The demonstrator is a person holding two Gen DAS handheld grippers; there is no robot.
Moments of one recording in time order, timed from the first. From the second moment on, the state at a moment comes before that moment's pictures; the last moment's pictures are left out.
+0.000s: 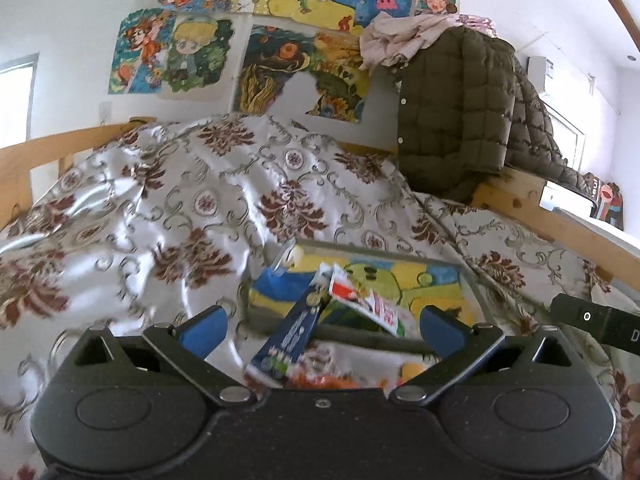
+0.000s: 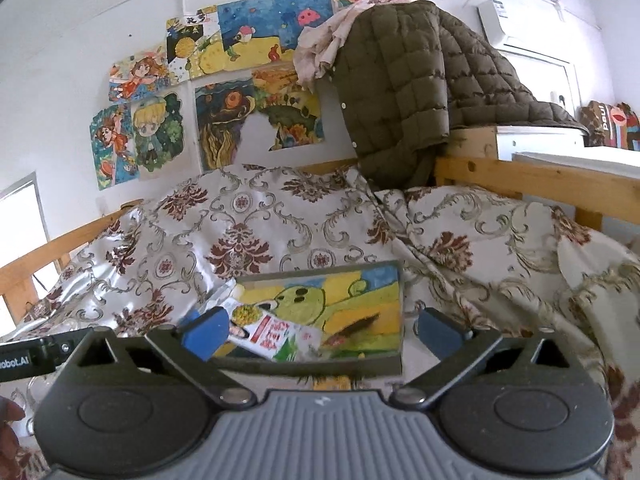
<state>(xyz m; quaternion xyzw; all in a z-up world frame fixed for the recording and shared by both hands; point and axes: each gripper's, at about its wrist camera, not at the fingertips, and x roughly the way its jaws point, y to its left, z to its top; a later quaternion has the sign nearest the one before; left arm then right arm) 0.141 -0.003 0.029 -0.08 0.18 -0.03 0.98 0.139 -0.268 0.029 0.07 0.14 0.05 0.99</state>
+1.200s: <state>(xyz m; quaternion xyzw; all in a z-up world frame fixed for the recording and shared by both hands) 0.035 0.002 0.001 -0.04 0.25 0.00 0.97 0.030 -0.234 -0.002 0.06 0.26 0.03 0.96</state>
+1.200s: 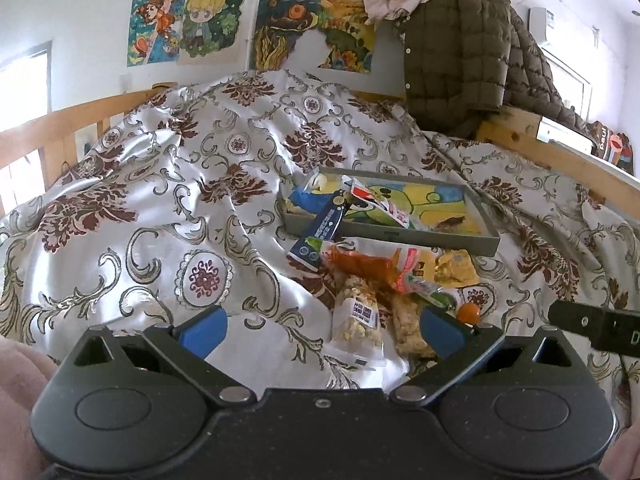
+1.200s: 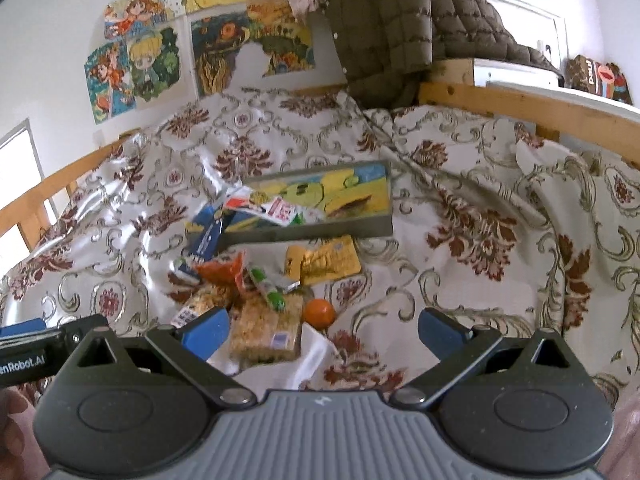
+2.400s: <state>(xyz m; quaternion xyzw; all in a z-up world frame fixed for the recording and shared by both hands) 0.049 0.008 -0.009 -0.05 0.30 0.04 0.95 0.047 -0.209 -0.021 0.03 0.35 0.09 0.93</state>
